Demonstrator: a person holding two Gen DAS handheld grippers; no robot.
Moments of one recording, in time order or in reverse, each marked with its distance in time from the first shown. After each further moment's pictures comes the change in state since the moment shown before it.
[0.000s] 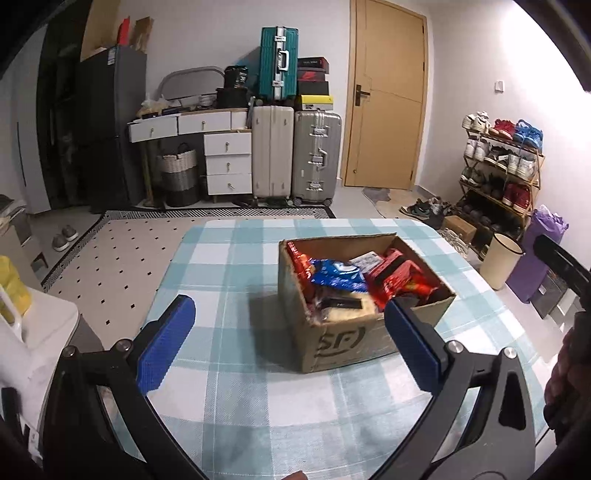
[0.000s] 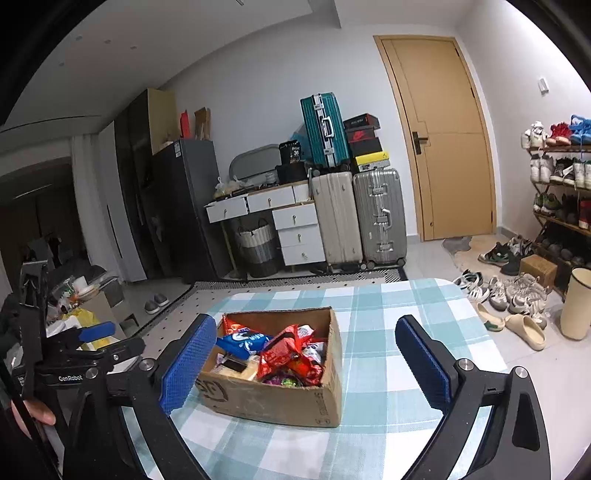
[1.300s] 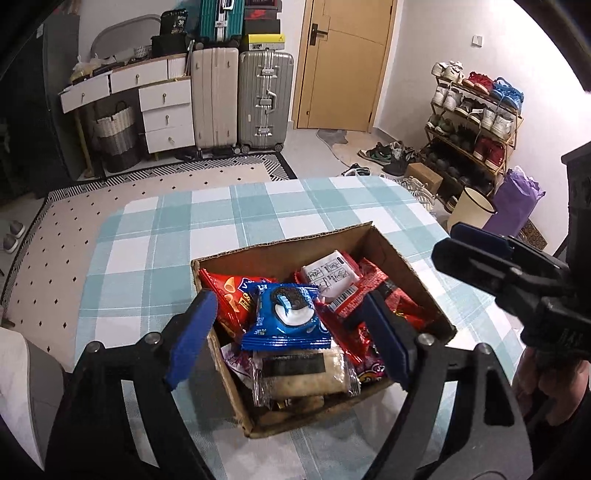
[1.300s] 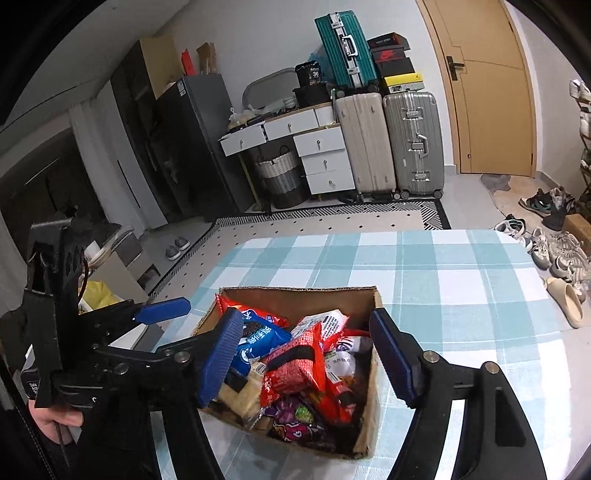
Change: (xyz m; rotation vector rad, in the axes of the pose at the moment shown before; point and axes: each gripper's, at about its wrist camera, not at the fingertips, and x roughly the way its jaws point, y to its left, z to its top) left arm 0.180 -0.046 0.063 0.082 0.266 -0.195; right arm 0.183 -0.005 0.024 0.049 0.328 0.146
